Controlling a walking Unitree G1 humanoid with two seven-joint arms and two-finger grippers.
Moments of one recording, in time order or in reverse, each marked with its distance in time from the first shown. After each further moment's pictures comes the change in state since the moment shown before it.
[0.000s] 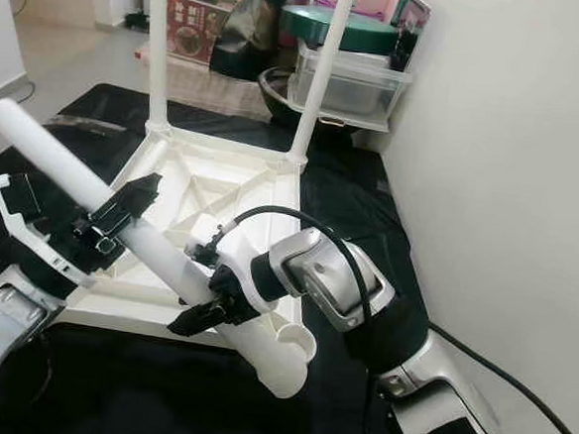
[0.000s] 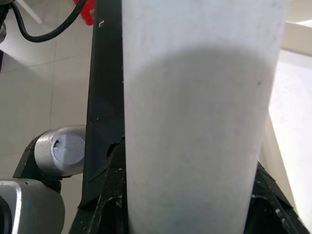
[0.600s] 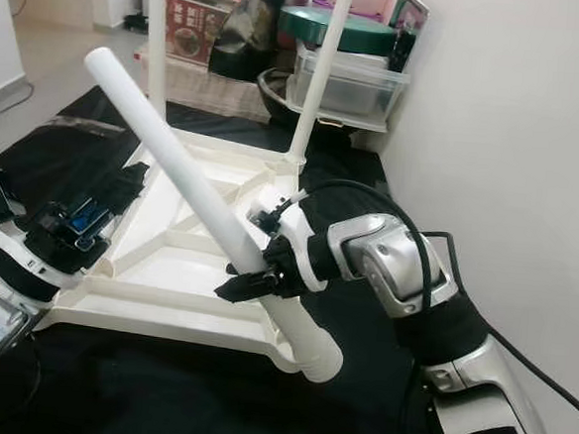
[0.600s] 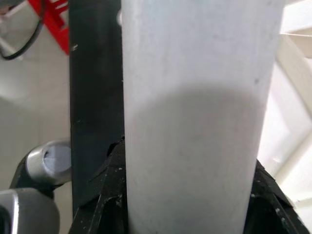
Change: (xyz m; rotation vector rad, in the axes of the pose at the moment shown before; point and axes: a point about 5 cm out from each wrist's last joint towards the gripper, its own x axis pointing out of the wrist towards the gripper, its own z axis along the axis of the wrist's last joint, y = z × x) left arm -0.013 -0.017 0.012 -0.036 -0.054 -0.102; right arm -0.067 -0.024 -0.016 0.115 -0.103 -0.148
